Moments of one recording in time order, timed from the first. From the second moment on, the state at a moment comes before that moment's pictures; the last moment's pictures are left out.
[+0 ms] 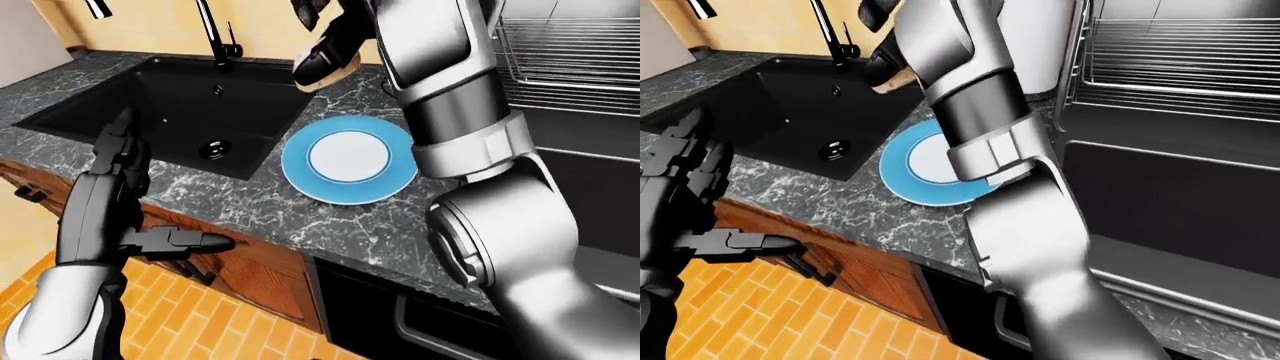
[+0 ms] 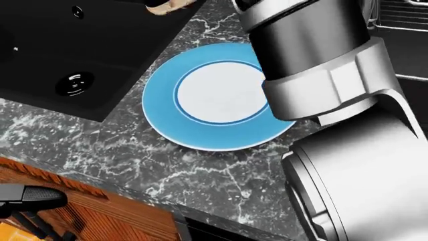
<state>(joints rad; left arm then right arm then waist) -0.22 0.25 0.35 -0.94 0.15 1.00 -0.32 -1.66 -0.07 0.04 0.69 -0.59 0.88 0.64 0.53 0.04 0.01</state>
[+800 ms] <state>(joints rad) -0.20 0.24 0.34 -0.92 0.17 0.97 -0.33 -1.41 -0.05 0.05 0.66 -0.69 0.79 0.60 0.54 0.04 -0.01</state>
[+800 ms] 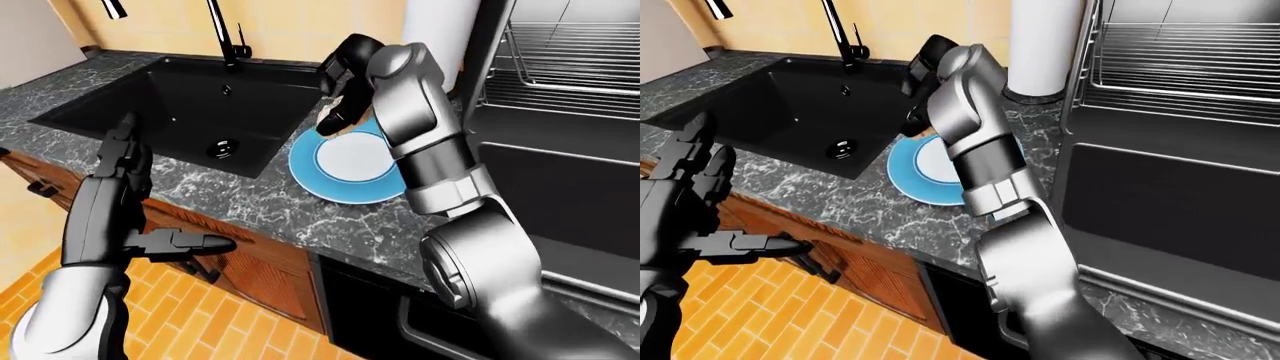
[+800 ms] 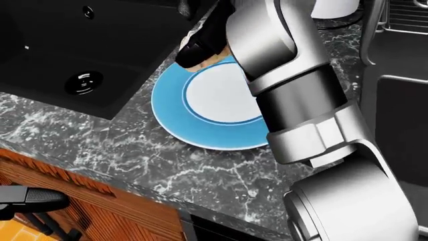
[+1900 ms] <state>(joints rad) -0.22 0.24 0.34 -0.92 0.17 0.98 -0.33 -1.25 -0.04 0.02 0.63 -0.57 0.79 0.38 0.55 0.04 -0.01</state>
